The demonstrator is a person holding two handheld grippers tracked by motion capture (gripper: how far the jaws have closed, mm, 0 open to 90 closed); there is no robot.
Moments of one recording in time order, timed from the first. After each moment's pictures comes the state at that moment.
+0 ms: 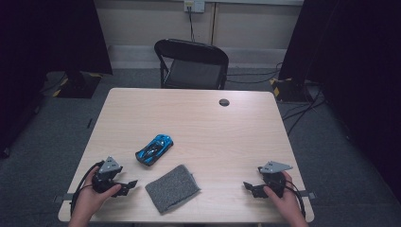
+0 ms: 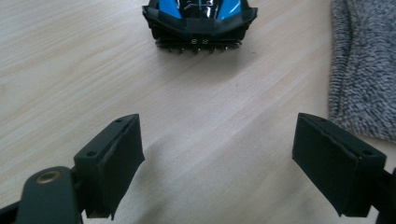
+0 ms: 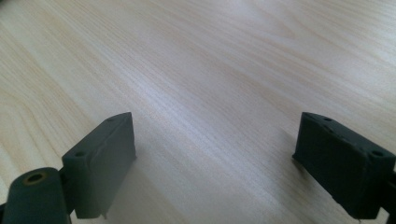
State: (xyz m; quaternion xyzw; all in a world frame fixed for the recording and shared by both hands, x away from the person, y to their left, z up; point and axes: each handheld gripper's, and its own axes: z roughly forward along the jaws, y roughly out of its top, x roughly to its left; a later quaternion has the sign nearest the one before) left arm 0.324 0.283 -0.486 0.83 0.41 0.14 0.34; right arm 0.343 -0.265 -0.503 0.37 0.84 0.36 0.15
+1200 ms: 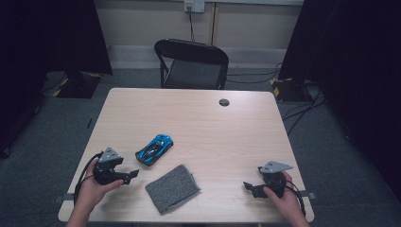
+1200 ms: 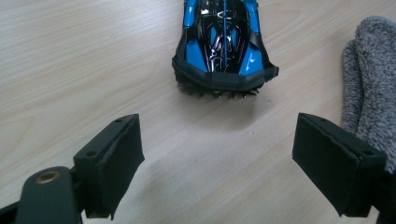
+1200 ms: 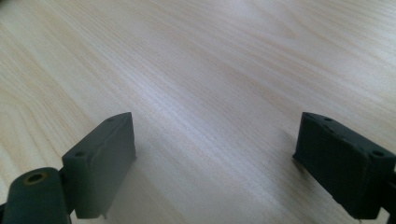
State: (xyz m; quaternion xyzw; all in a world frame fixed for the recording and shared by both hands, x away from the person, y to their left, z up) left arm 0.351 0.277 -0.472 0.81 0.43 0.15 0.37; right arm 0.343 -0.265 -0.503 0.37 0.84 0.36 0.15
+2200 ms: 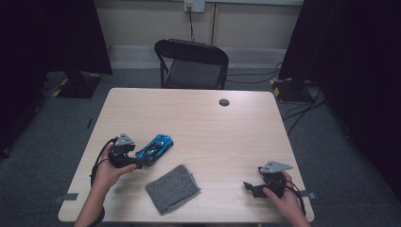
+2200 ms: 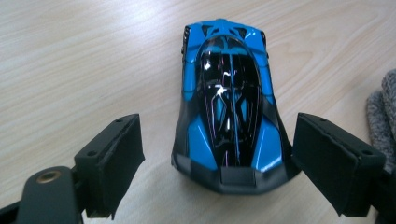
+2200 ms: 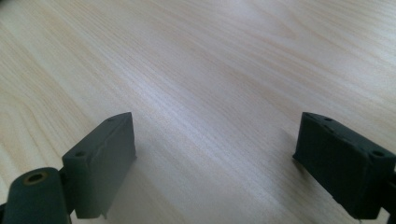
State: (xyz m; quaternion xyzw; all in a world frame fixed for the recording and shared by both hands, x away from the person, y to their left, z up) left arm 0.402 0.251 -0.470 0.81 0.42 0.15 0.37; right arm 0.343 -0.265 -0.503 0.37 0.84 0.36 0.15
